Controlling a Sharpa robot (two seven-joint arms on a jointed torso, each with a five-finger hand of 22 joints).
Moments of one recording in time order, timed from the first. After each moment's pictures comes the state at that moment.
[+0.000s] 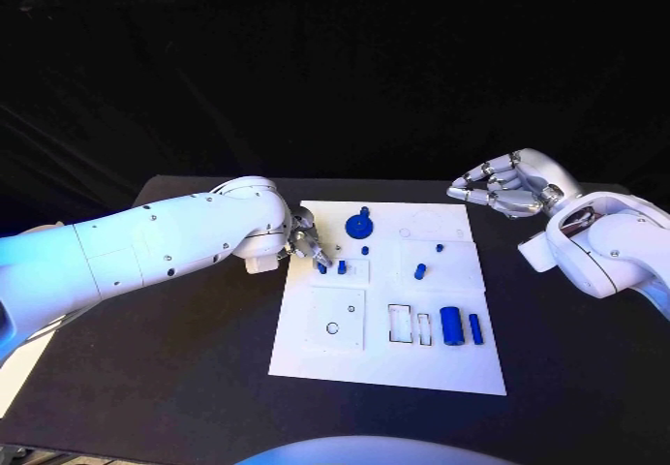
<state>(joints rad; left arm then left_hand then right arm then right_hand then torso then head) 1.26 -0.68 -0.02 1.38 -1.03 0.19 -0.65 1.15 -0.16 0.50 0.10 0.19 1.00 0.01 0.58 0.63 1.40 -0.06 1.19 1.08 1.47 -0.10 1.57 1.31 0.03 1.47 0.01 1.50 1.31 1.23 -0.95 0.03 1.56 -0.89 -0.42 0.08 1.29 -0.03 -0.11 0.21 0.31 1.06 0.10 0.21 0.19 1.46 0.02 1.29 1.31 1.47 -0.04 1.49 1.31 0.01 1.47 0.07 1.52 1.31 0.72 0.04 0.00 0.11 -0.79</state>
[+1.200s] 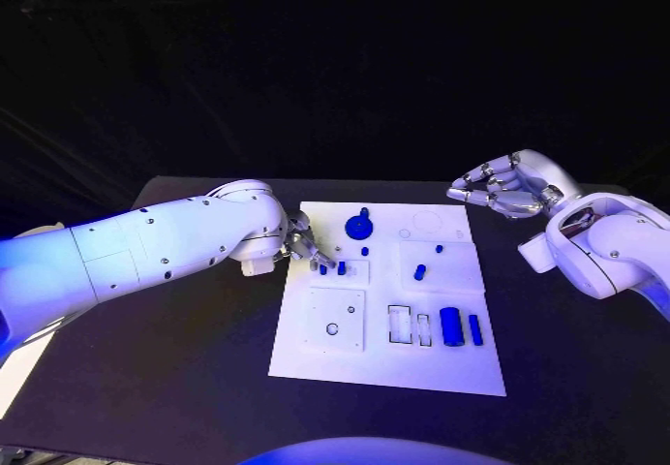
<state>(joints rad) 1.26 -0.70 -0.03 1.38 -1.03 0.18 -0.65 1.04 -0.16 0.19 0.24 0.19 1.01 0.02 0.60 0.65 1.39 -0.06 1.17 1.06 1.47 -0.10 1.57 1.31 0.03 1.46 0.01 1.49 1.31 1.23 -0.95 0.03 1.56 -0.89 -0.42 0.08 1.29 -0.03 -0.11 0.22 0.31 1.05 0.10 0.21 0.19 1.46 0.02 1.29 1.31 1.47 -0.04 1.48 1.31 0.01 1.47 0.07 1.52 1.31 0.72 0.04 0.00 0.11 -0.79</state>
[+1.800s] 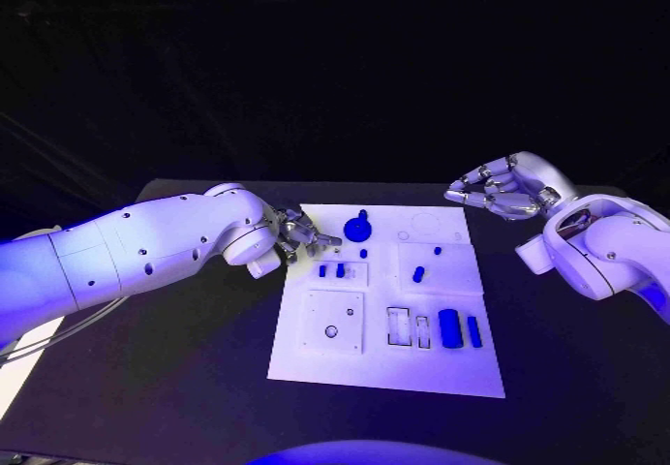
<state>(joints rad) 1.26 -0.74 -0.03 1.39 -0.74 -0.10 -0.49 1.26 -0.07 -0.01 0.25 0.14 0.76 0.13 0.51 0.54 0.99 0.05 0.75 0.61 1.39 -0.02 1.24 1.15 0.17 1.22 0.08 0.76 0.87 1.23 -0.95 0.03 1.56 -0.89 -0.42 0.08 1.29 -0.03 -0.11 0.22 0.31 1.05 0.10 0.21 0.19 1.46 0.02 1.29 1.31 1.47 -0.04 1.48 1.31 0.01 1.47 0.07 1.52 1.31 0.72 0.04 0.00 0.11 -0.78</state>
